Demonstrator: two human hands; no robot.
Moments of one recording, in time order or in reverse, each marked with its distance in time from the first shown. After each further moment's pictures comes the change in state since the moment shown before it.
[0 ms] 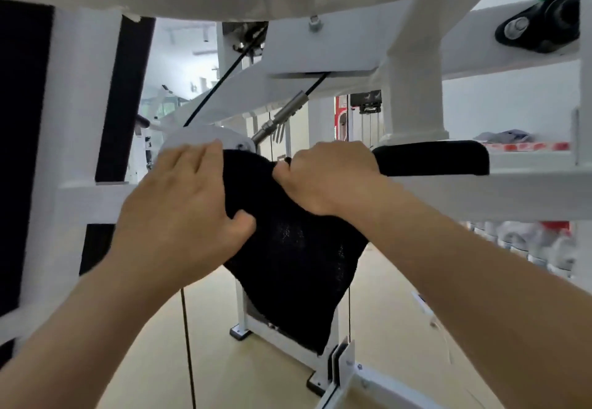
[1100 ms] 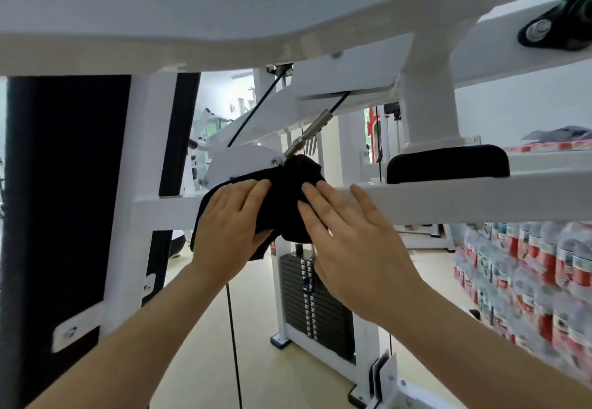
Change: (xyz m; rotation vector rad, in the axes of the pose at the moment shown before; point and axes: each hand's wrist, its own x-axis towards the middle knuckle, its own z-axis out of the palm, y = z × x) left_hand 0.007 -0.053 0.083 0.037 0.359 0.265; right_hand -0.067 -0.022 0.074 -0.006 0.484 -0.162
